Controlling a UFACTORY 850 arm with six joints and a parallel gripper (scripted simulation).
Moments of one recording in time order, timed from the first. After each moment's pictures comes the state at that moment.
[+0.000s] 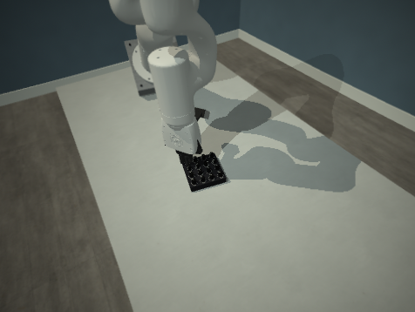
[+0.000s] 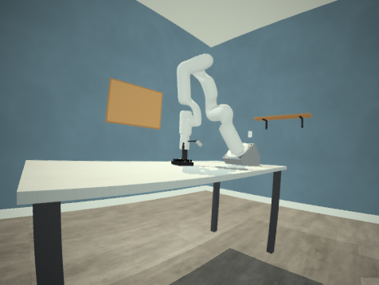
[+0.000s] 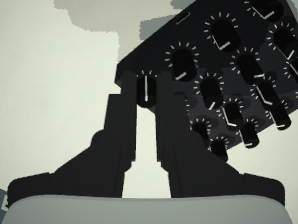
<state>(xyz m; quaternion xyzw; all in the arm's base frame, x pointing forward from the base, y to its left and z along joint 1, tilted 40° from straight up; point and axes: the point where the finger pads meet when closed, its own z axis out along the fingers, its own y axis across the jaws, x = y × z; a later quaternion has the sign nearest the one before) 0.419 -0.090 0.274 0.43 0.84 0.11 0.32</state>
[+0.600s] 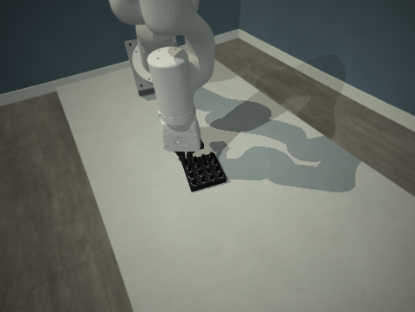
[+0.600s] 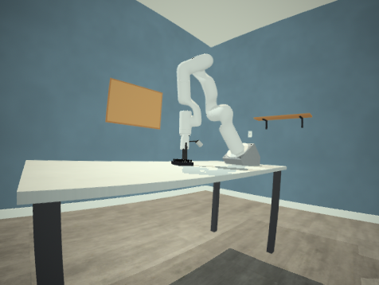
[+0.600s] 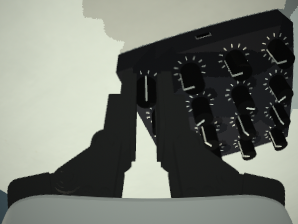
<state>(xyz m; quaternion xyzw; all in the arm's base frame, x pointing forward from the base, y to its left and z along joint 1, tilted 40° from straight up) 0.419 -0.090 0.274 0.25 0.91 0.05 0.33</state>
